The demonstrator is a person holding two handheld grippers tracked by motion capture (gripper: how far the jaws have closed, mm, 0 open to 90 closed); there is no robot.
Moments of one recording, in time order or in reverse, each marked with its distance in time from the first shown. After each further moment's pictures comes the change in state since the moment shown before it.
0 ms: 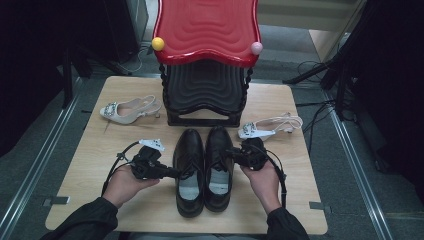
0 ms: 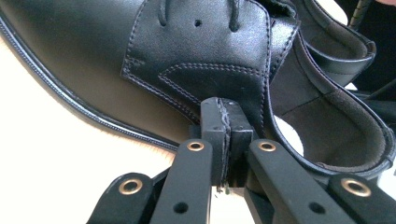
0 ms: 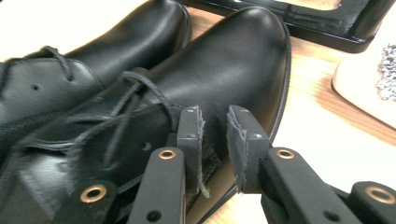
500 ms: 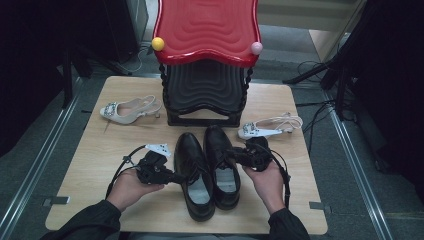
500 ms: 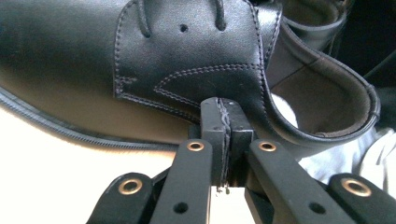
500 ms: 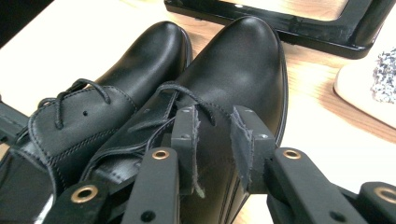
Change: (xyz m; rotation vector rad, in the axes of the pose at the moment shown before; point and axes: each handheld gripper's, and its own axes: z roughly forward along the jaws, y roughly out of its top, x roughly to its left) left arm -0.013 0.000 0.005 0.022 -0.040 0.049; right arm 0.005 0.004 -0.022 -0.015 0.034 0.025
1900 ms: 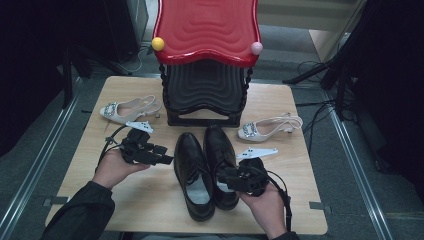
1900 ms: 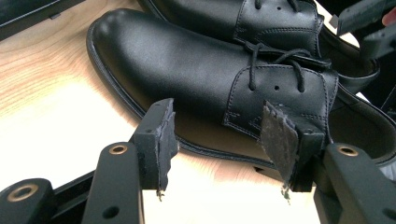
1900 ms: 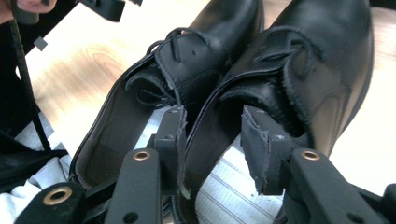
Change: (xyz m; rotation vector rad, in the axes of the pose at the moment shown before) left arm 0.042 0.019 -0.043 -0.079 0.093 -0.052; right arm 0.057 -0.029 -0.025 0.067 0.088 -0.032
